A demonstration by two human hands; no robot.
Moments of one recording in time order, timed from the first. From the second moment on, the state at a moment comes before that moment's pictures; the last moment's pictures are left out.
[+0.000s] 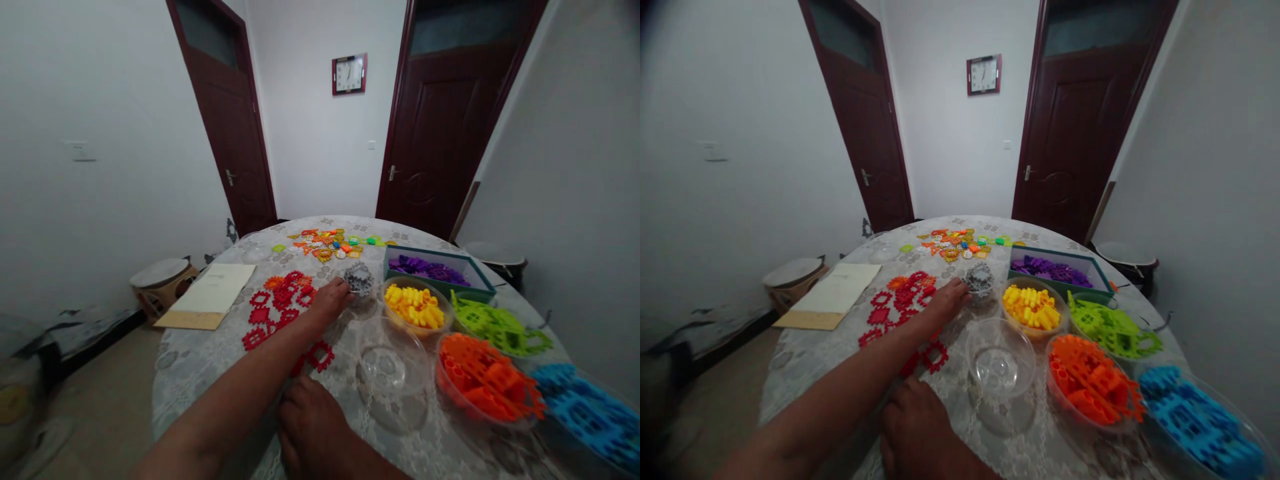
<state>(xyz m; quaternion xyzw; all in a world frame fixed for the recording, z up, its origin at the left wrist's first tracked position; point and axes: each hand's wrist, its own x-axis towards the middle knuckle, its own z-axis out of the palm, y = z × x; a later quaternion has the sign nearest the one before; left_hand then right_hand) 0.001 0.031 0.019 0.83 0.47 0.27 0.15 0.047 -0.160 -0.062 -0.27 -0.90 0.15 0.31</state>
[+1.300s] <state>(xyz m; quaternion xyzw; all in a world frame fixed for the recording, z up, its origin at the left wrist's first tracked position) -0.139 -0.060 0.045 0.12 0.30 0.62 0.71 0.051 -0.169 -0.045 -0.31 -0.91 0.11 0.26</state>
